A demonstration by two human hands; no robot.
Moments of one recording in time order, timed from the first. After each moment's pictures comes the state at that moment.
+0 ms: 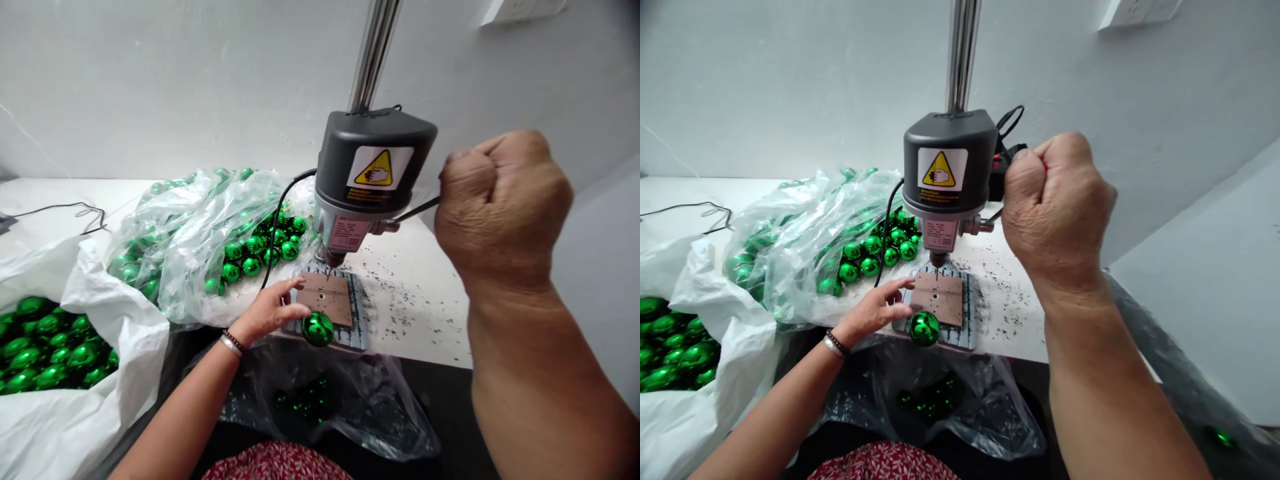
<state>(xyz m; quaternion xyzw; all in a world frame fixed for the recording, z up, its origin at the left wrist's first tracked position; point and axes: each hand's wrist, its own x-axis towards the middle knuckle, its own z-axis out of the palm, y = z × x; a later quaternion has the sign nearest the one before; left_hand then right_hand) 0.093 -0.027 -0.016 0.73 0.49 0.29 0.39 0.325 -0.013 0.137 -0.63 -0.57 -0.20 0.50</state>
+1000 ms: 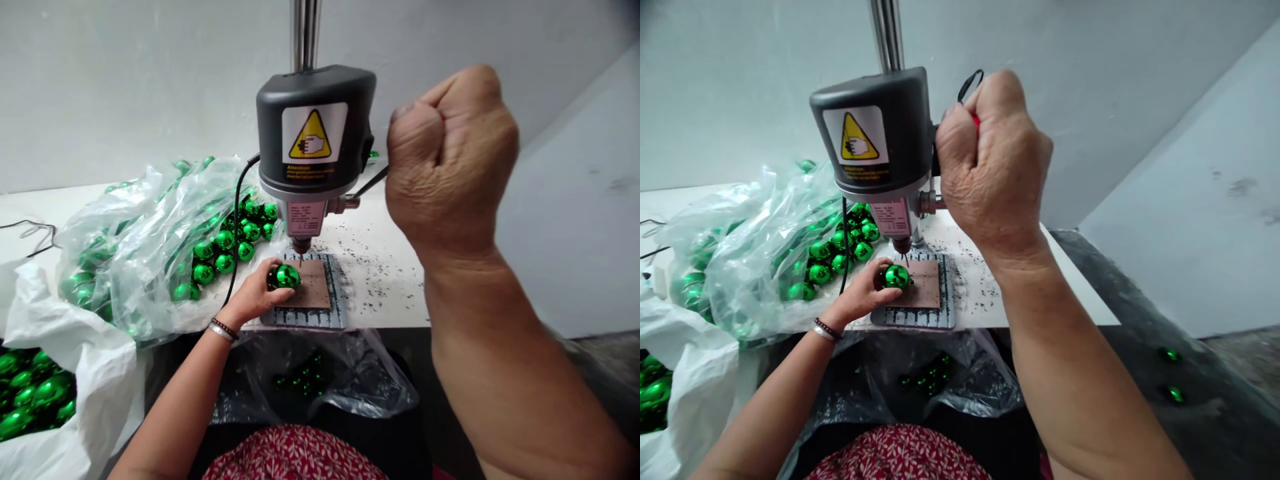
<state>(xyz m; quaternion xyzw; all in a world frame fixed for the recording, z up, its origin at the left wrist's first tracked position) 0.111 0.004 -0.034 0.75 0.48 0.26 0.37 0.329 -0.006 0.135 -0.53 -0.61 -0.17 0.57</state>
